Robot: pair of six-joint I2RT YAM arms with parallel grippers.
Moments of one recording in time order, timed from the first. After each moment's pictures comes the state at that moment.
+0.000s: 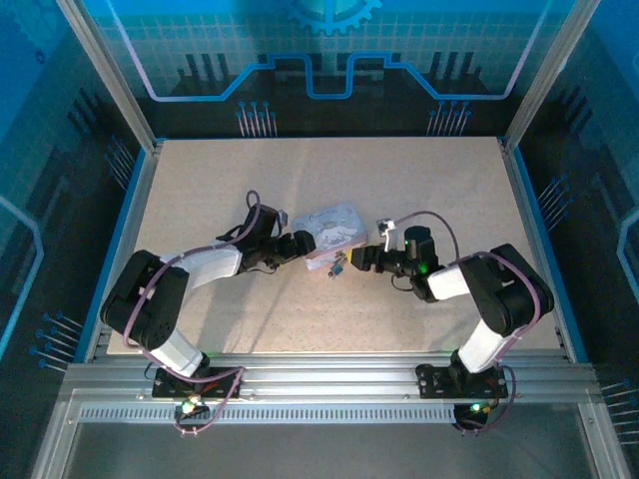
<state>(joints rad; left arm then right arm) -0.41 1.60 0.79 -0.05 0.34 -0.80 0.36 1.67 0.44 0.78 -0.61 0.51</state>
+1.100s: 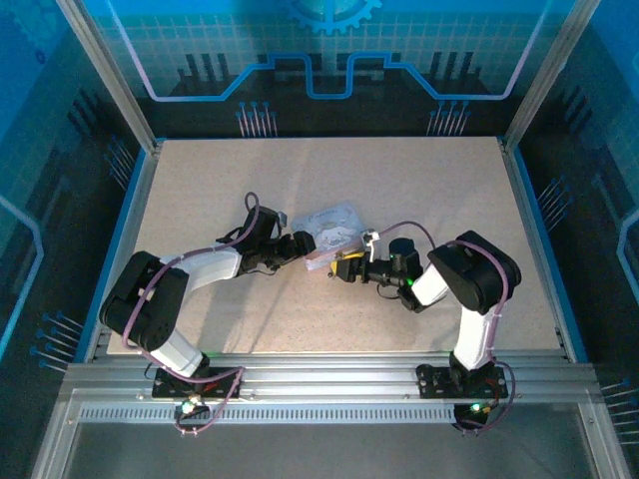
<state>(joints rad) -0.41 1.59 0.77 -0.02 0.34 -0.83 0.48 1.90 0.45 1.09 -0.59 0.58</state>
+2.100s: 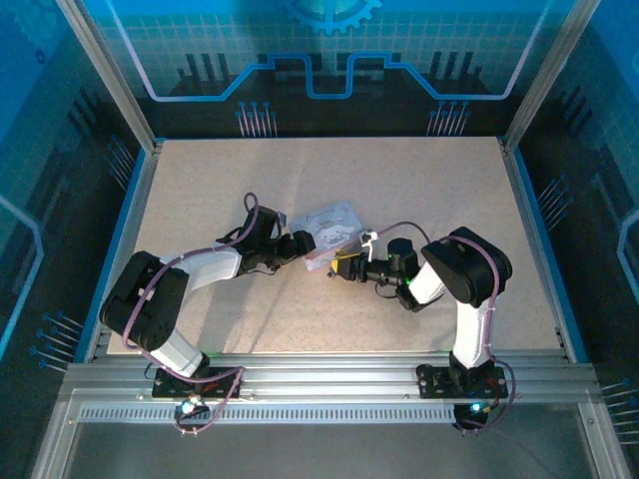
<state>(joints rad) -0.41 1.59 0.77 -0.02 0.34 -0.85 0.48 1.96 0.47 1.15 -0.62 0.61</state>
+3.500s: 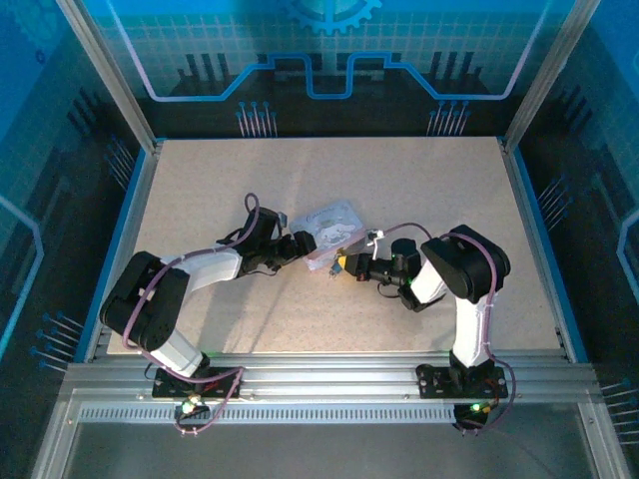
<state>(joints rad) -0.42 1.59 0.76 0.01 0.34 -0.85 0.45 1.99 0.45 1.19 -0.61 0.72</state>
